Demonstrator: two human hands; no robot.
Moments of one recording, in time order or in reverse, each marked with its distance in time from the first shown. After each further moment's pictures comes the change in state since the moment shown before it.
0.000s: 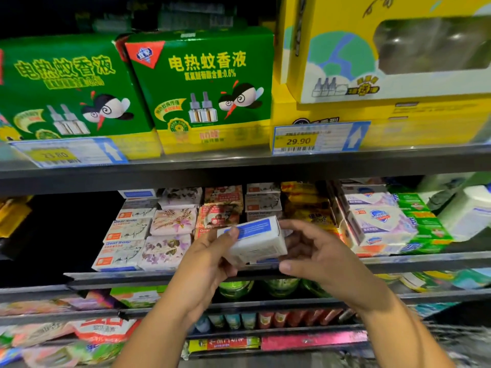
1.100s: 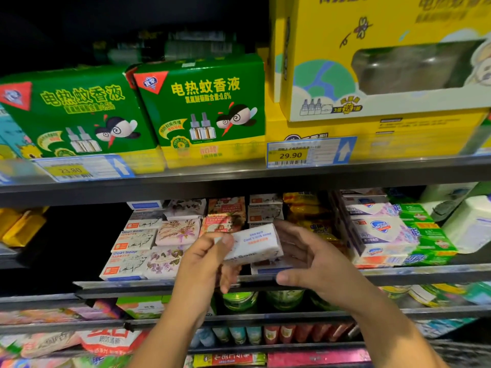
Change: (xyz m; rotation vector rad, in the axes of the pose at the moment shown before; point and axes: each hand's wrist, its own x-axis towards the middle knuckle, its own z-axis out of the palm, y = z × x) left_hand 0.004 -0.009 -0.003 0.116 0.100 0.276; right_hand 0.008 -0.003 0.001 0.044 -0.076 0.019
